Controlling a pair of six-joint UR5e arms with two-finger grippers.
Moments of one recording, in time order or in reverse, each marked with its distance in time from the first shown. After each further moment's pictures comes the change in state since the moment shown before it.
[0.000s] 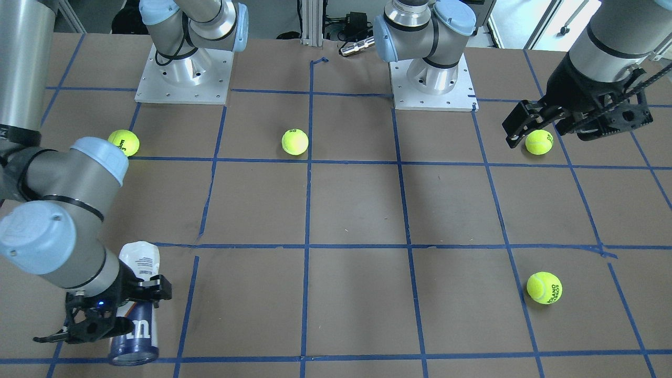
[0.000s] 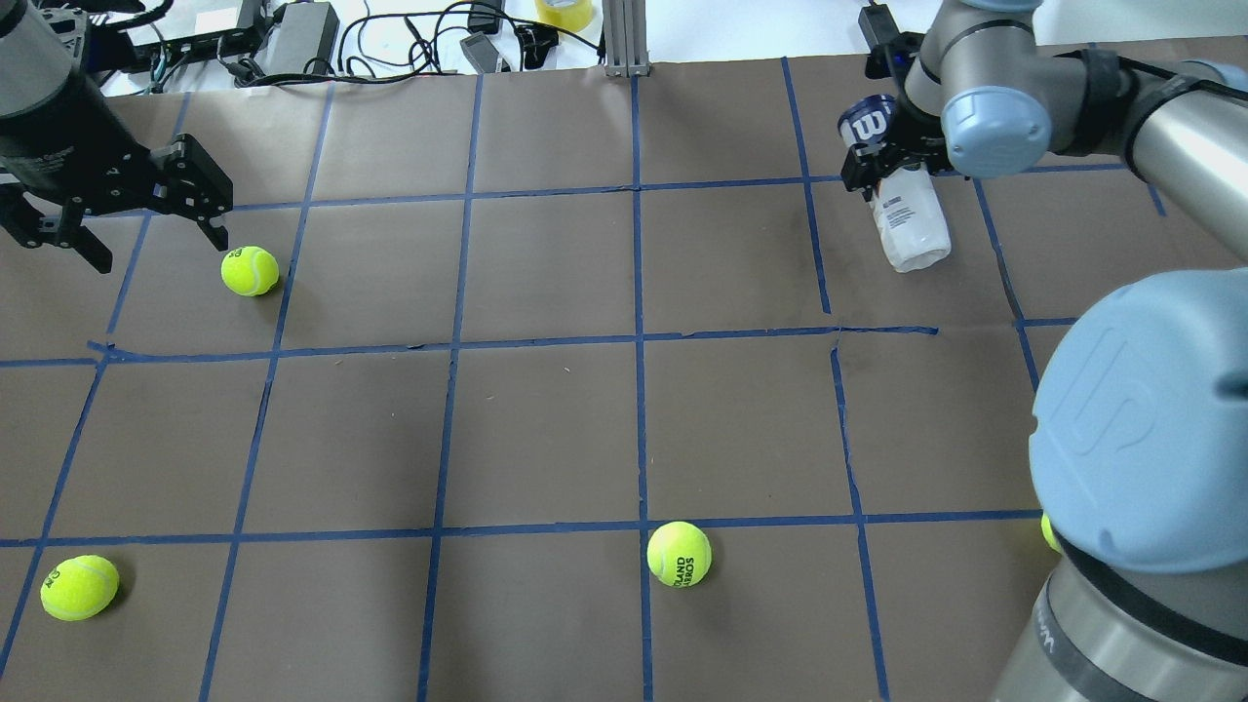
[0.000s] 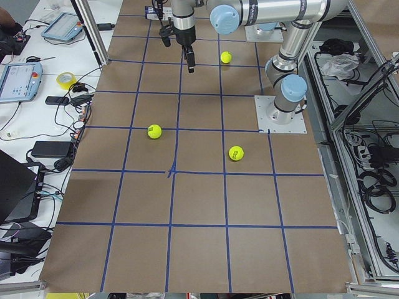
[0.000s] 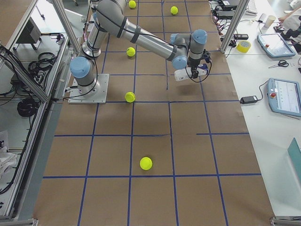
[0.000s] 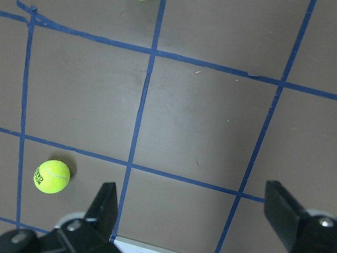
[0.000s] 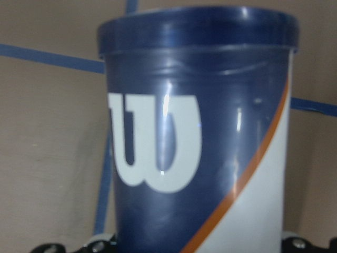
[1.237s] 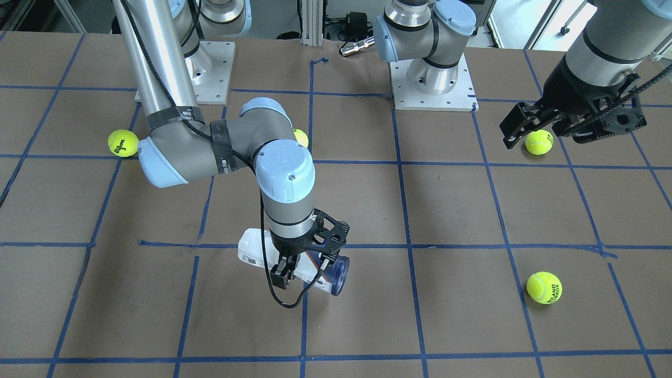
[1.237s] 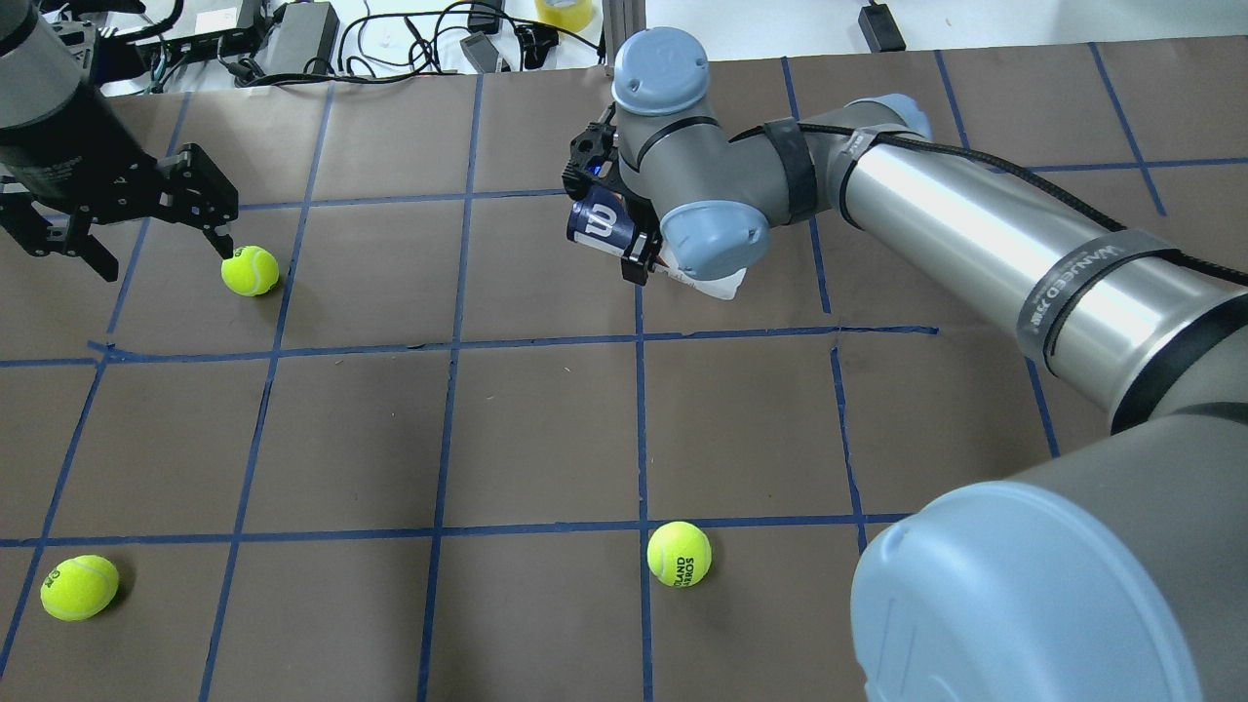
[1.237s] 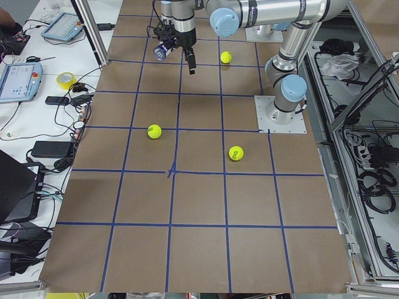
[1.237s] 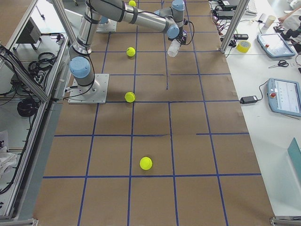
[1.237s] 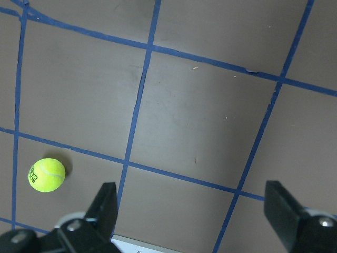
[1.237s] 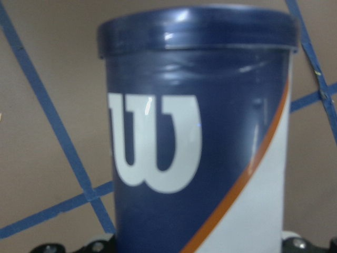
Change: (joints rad) left arm 0.001 -0.001 -0.016 0.001 0.001 0.000; right arm 0.431 0.006 0.021 -0.079 -0.062 -0.555
